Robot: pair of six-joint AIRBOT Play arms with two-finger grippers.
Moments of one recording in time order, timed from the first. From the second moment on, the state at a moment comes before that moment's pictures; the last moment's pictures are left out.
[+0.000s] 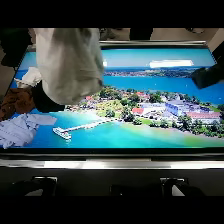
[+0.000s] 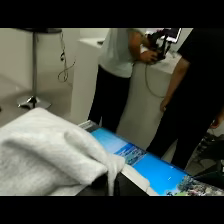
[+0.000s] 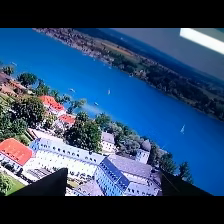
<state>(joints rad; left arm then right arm) -0.29 -1.30 2.07 0.74 -0.95 -1.11 -0.15 -1.02 1.60 -1.40 1.24 1.03</state>
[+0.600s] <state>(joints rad) -0.54 -1.24 1.49 0.97 -1.03 -1.25 -0.15 -0.97 1.61 -1.42 1.65 1.05</state>
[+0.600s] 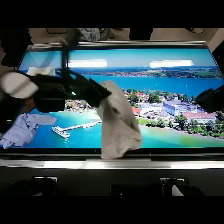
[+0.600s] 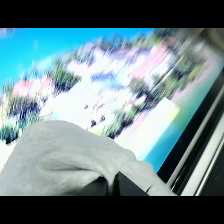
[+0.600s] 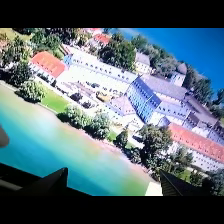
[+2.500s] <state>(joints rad) -0.40 -1.27 0.74 0.84 -0.94 -1.29 0.10 -1.64 1.11 -0.95 1.26 0.97</state>
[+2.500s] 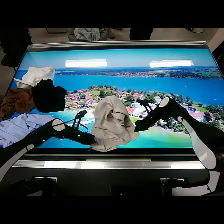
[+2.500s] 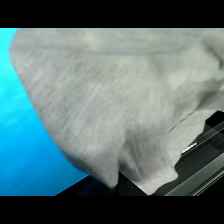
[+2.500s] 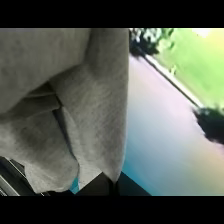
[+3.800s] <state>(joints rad) 0.30 -0.75 1.55 1.12 -1.19 -1.42 0.11 -0.85 1.72 -1.96 1.37 1.16</state>
